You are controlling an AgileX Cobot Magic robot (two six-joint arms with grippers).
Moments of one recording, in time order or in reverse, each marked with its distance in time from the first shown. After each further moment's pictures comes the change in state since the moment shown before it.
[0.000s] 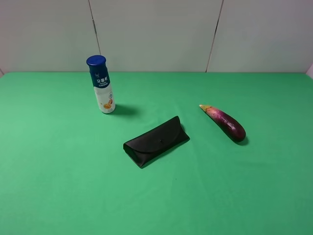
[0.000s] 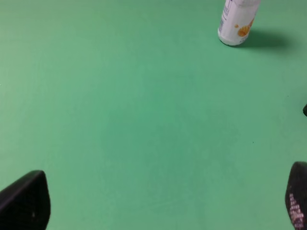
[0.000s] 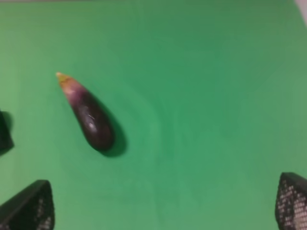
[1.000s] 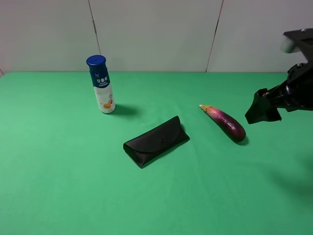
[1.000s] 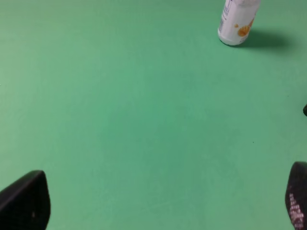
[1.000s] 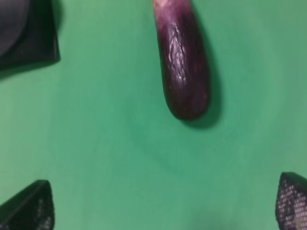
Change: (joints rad) left arm 0.000 0.000 0.000 0.000 0.000 0.000; right arm 0.282 0.789 -0.082 0.030 -0.206 -0.069
